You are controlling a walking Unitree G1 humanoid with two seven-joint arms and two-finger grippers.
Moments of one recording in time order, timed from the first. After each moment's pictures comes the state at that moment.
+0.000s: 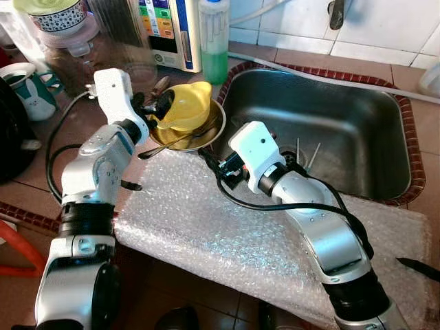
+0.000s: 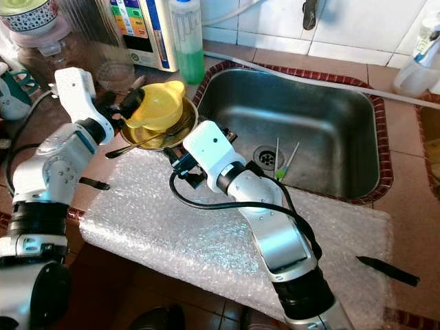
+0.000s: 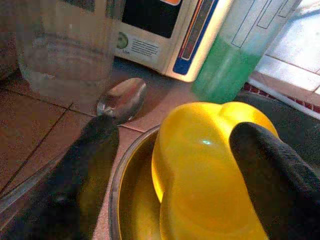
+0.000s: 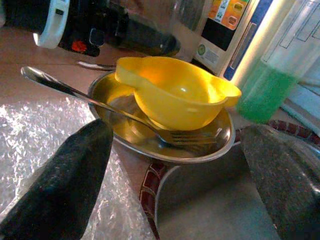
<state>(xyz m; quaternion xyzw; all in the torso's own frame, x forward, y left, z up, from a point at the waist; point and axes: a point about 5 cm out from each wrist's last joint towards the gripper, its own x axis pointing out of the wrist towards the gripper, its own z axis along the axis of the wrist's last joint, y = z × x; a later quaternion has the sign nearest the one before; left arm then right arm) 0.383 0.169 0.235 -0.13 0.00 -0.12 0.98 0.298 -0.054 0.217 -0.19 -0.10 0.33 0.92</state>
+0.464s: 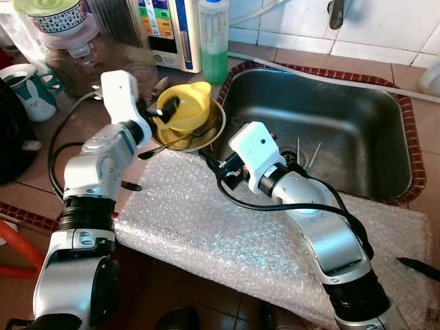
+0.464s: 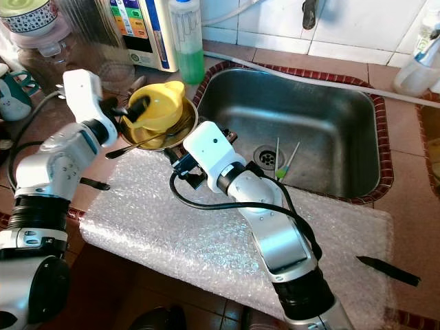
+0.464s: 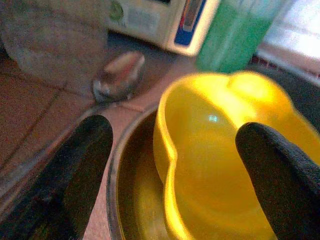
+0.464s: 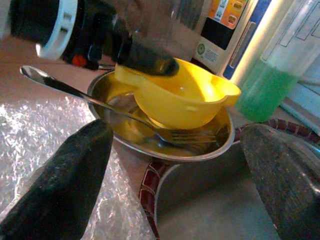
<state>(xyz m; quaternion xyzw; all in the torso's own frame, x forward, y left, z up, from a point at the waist) 0.388 0.166 0.225 -0.10 0.04 -0.13 0.99 0.298 -0.054 0.217 -0.19 -0.10 0.33 0.92</state>
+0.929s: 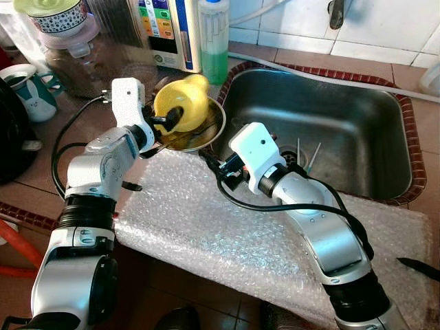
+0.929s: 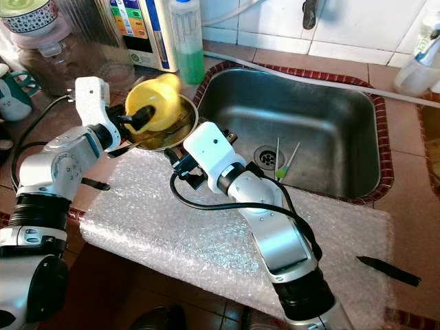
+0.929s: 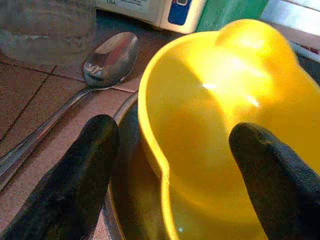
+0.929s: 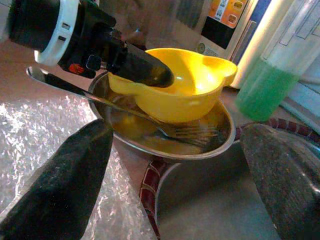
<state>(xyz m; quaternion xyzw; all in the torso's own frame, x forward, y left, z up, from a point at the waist) 0.388 0.165 0.221 -0.08 0.06 -0.14 0.98 0.298 -0.054 0.216 -0.19 -0.10 0.33 0.92</state>
